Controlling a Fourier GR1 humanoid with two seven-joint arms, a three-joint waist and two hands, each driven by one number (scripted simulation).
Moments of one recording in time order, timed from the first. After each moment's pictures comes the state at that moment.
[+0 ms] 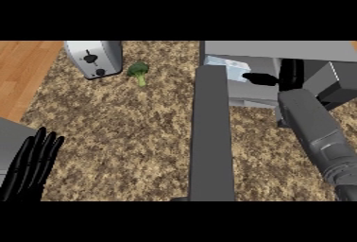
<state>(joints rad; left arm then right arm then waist) 0.36 0.04 0.00 -2.18 0.04 -0.25 -0.06 -1.01 -0.28 -0.23 -0.14 0.25 -0.68 -0.65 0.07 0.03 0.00</state>
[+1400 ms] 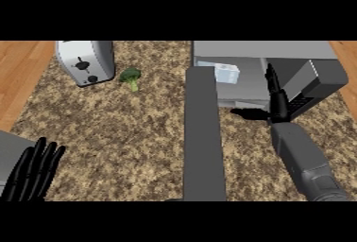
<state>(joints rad) 0.44 0.01 -0.05 -2.24 0.04 -0.24 -0.04 -0.77 -0.19 -0.30 -0.25 0.11 -0.22 -0.82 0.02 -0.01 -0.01</state>
